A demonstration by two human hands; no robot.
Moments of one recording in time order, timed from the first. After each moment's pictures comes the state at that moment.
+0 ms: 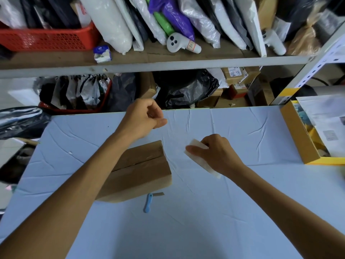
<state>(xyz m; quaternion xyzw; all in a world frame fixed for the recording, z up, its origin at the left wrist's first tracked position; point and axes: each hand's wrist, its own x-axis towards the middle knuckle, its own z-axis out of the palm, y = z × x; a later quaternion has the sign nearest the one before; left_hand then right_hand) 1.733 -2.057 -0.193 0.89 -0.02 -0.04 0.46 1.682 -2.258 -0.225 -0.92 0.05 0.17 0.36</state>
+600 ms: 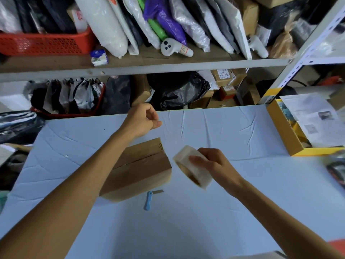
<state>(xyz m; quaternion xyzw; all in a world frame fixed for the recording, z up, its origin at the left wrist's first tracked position) 1.737 -2.040 -0.208 0.89 -0.02 -0.09 0.44 1.621 -2.255 -0.222 -0.81 0.04 0.17 0.56</state>
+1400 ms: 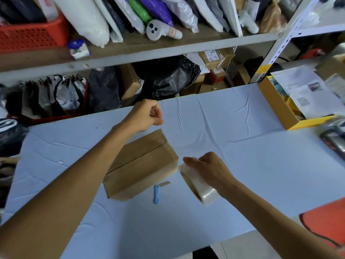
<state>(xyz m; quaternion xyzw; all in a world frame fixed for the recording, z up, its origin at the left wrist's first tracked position) 1.764 -2.032 -0.244 0.90 -0.15 -0.16 0.37 1.600 -2.203 -0.242 -0.84 0.25 0.19 0.44</state>
